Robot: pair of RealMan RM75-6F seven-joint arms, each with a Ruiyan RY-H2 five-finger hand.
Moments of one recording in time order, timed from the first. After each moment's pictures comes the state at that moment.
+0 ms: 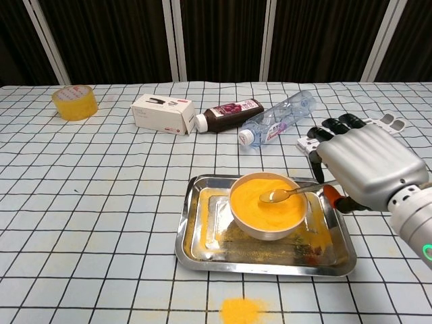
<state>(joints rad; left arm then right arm) -0.07 -1.05 -0.02 -1.76 1.48 1.44 -0.13 0.40 -1.83 0.13 -1.62 -1.25 1.39 -1.16</state>
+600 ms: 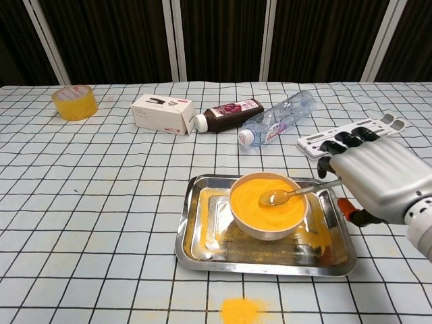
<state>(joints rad) -0.07 -1.05 -0.02 -1.77 1.47 1.44 -0.13 0.38 -1.80 0.09 -1.66 -1.19 1.41 -1.19</state>
